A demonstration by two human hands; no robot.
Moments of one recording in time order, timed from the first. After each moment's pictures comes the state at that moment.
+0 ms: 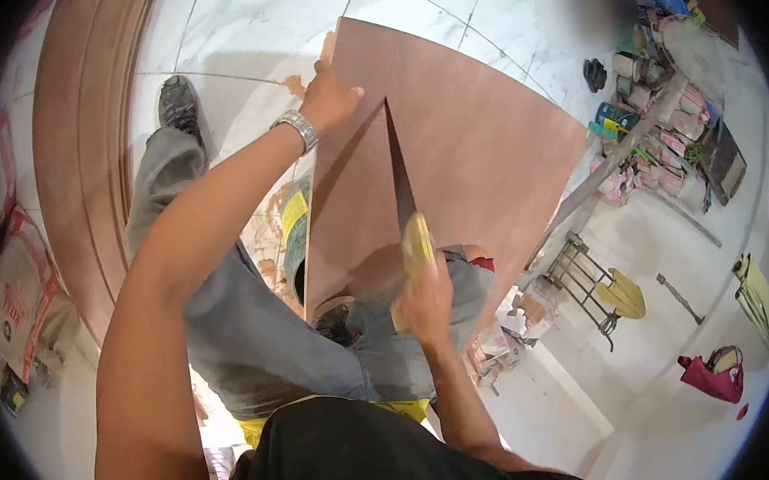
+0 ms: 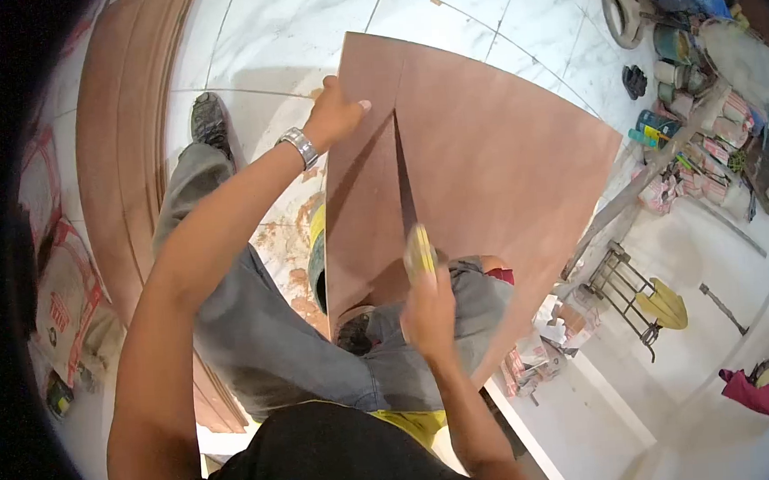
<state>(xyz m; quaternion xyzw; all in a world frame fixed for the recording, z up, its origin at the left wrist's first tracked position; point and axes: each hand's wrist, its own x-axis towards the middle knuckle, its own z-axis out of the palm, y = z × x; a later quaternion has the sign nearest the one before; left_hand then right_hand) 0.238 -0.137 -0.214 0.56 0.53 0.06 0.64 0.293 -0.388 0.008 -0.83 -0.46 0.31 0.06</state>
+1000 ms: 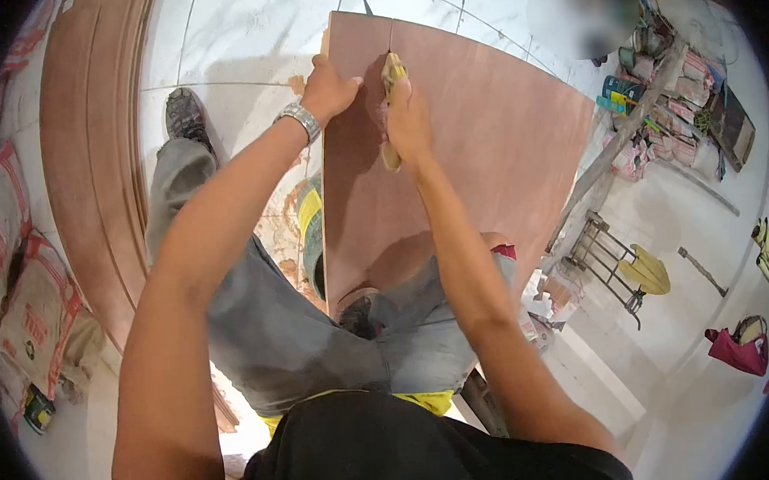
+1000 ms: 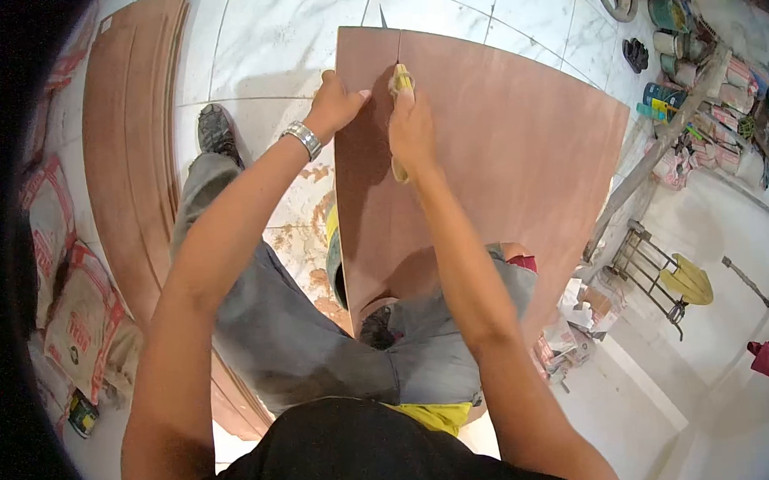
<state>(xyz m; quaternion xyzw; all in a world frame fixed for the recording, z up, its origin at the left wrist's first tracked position) 0.239 -0.136 -0.223 0.57 0.54 0.05 0.61 0.350 -0.245 -0.143 -0.85 -0.28 0.39 0.22</state>
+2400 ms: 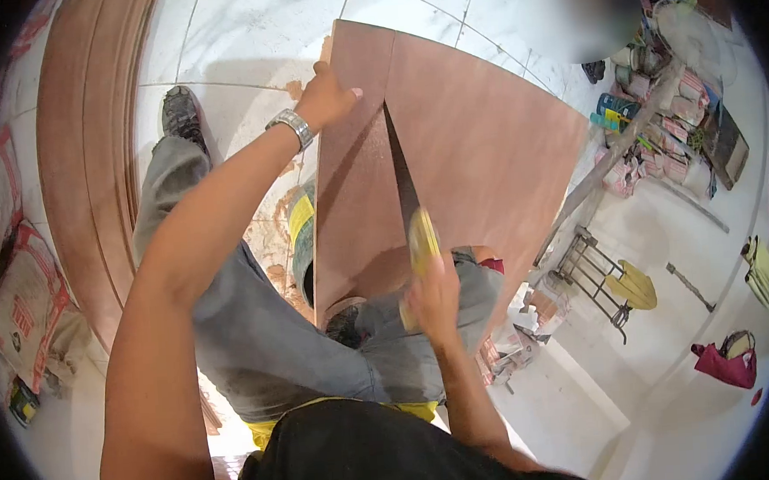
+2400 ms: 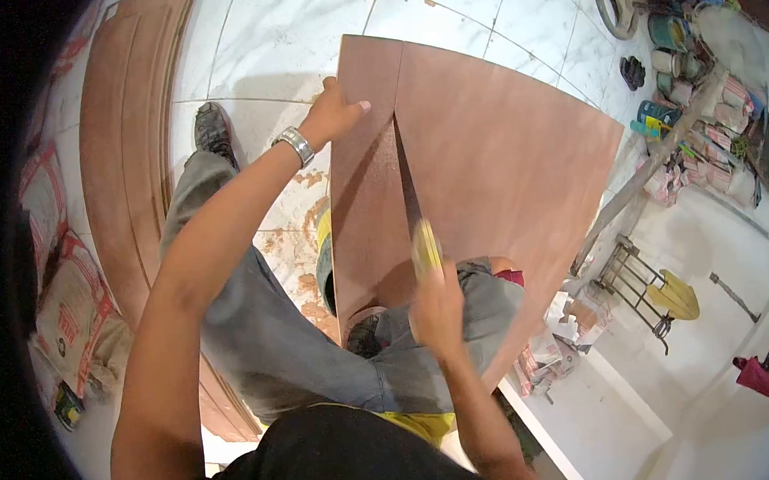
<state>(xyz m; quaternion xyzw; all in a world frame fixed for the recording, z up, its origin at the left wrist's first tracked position) 0.233 -0.132 -0.216 0.59 0.51 0.02 0.63 0.295 -0.405 0.002 -0.84 -0.44 0.32 0.05</state>
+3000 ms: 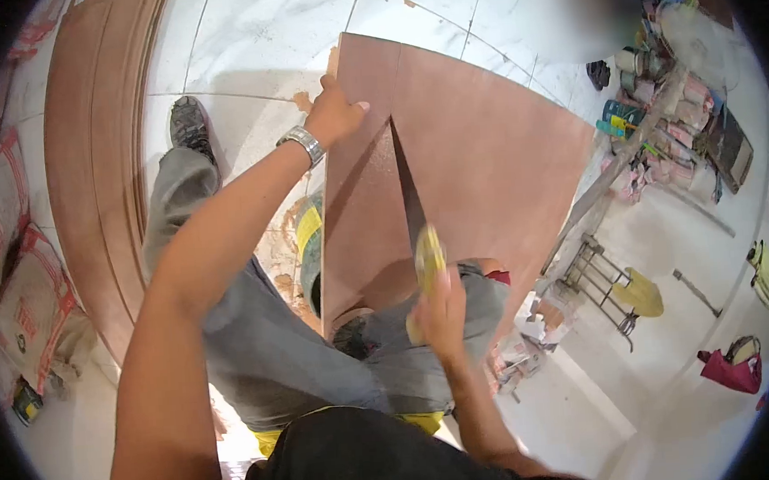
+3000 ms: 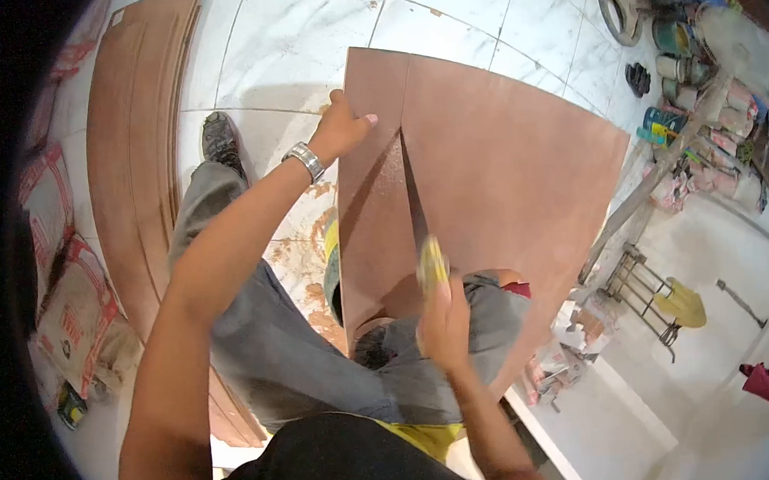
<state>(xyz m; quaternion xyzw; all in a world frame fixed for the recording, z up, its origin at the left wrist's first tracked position) 0.233 -0.133 -0.223 0.60 0.52 0.05 0.61 0.288 -0.392 -0.003 -0.83 -0.30 0.37 0.28</state>
